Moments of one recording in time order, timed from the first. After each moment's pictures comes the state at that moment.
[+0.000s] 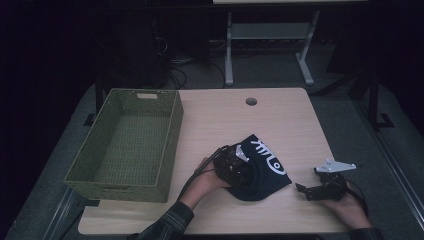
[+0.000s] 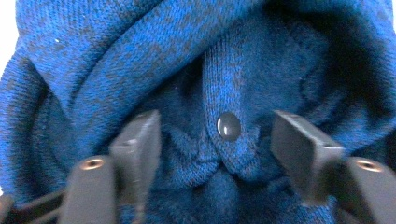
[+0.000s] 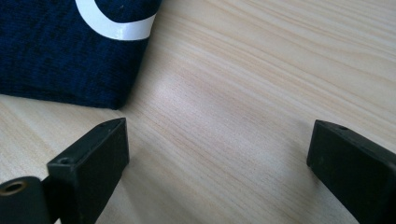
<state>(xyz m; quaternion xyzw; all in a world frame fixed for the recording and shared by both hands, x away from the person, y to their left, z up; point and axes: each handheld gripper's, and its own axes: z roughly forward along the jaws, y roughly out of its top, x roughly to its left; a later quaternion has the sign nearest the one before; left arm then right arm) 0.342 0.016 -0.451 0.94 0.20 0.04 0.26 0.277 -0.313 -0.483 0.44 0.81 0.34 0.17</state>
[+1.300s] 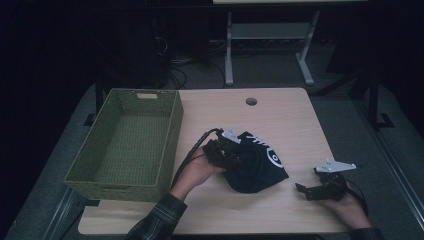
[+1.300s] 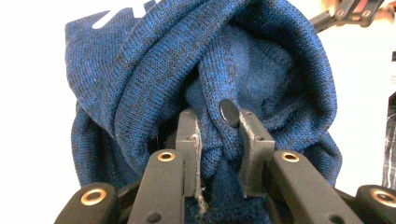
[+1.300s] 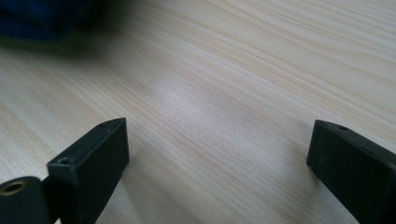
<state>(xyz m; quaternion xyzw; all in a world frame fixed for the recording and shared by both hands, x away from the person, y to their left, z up) 0.348 0.042 -0.379 0.92 0.22 0.01 0.34 0.278 -0.313 -0.483 0.44 0.81 0.35 0.17</state>
